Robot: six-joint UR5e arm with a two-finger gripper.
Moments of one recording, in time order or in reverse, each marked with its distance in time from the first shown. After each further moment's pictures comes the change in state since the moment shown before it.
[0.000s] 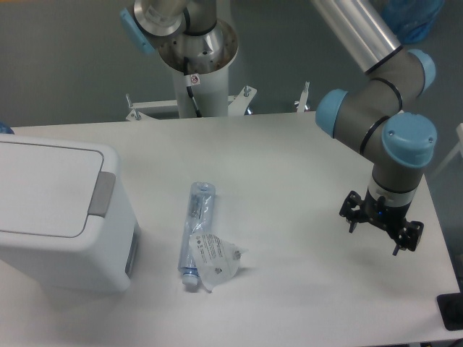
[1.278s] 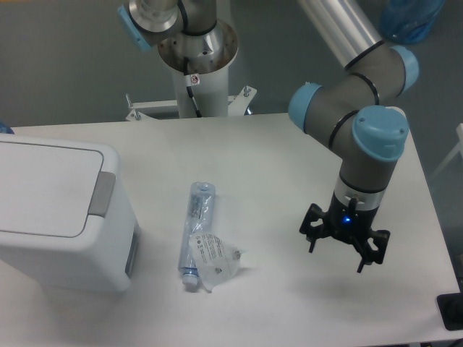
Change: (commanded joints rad) arm -0.120 0.101 -0.015 0.015 -0.244 -0.431
